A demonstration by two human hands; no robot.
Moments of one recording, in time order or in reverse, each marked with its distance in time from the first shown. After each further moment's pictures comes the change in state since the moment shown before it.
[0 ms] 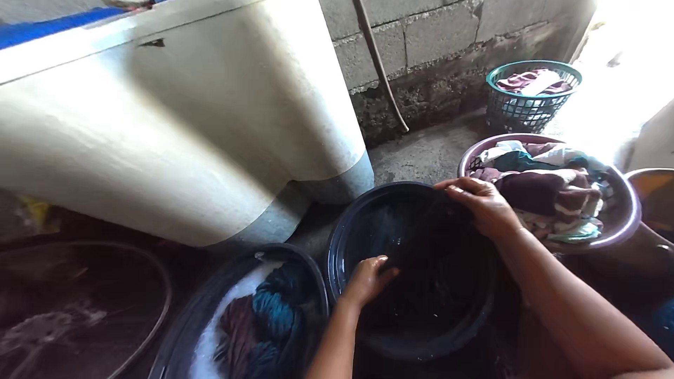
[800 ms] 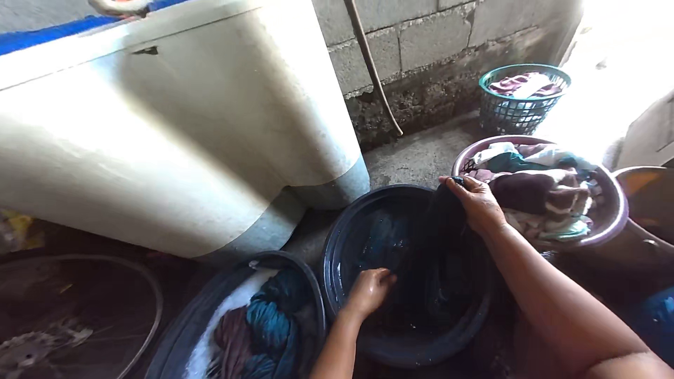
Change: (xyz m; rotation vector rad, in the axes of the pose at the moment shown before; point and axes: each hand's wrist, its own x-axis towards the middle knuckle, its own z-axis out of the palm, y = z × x) left_hand -0.005 0.016 0.013 0.053 -0.066 -0.062; right_hand 0.012 0.015 -0.004 -0.081 0.271 0.089
